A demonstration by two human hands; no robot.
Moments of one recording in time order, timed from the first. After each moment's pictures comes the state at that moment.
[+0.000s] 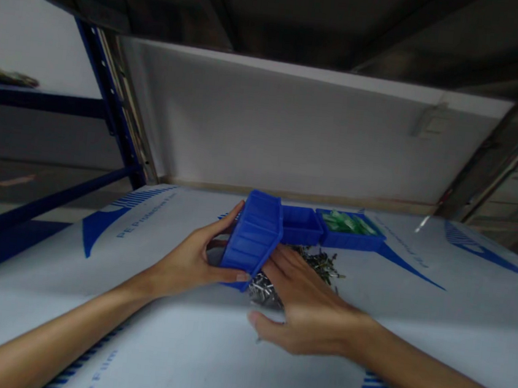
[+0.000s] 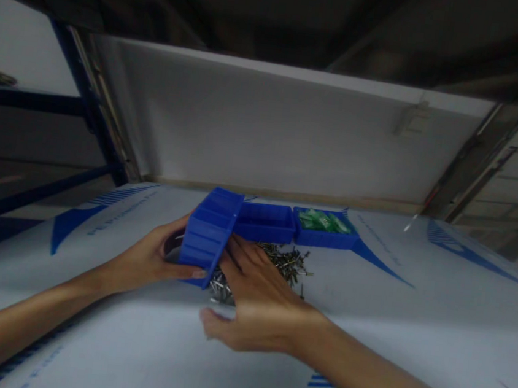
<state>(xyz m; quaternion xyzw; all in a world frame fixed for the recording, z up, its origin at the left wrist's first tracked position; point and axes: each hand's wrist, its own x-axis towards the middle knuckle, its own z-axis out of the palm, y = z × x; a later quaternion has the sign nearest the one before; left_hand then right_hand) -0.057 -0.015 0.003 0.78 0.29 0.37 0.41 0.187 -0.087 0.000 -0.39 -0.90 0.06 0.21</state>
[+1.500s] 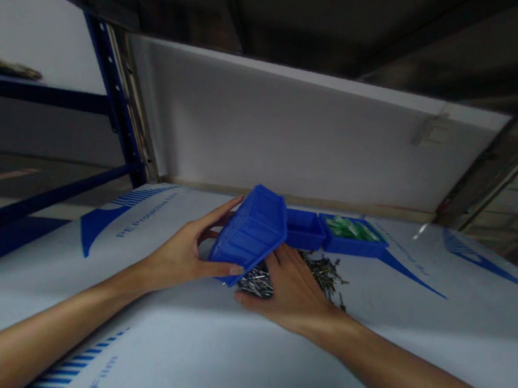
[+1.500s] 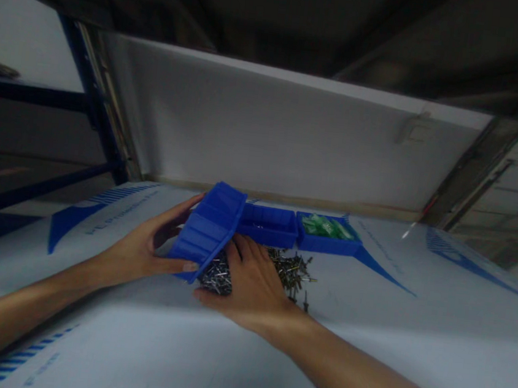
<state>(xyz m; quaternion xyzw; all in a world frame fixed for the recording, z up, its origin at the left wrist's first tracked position) -0.075 -0.004 0.011 0.81 0.29 0.39 0.33 0.162 -0.057 -0.022 -0.48 -0.83 0.04 0.27</state>
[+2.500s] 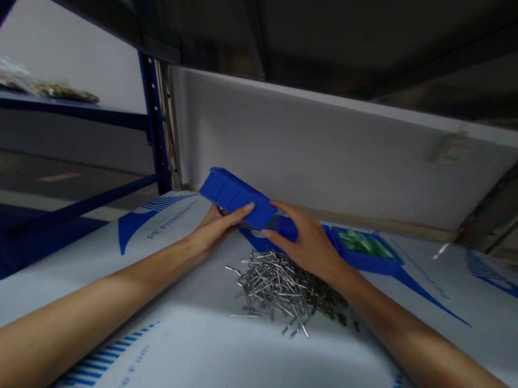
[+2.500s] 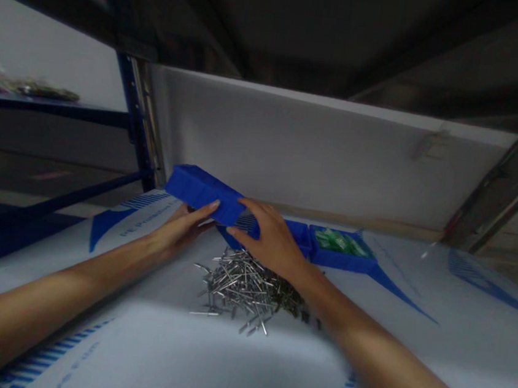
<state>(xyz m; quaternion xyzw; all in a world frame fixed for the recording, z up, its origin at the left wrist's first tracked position) -0.051 0.034 0.018 0.51 0.32 0.59 0.53 0.171 0.009 0.034 -0.35 -0.83 0.04 0.43</state>
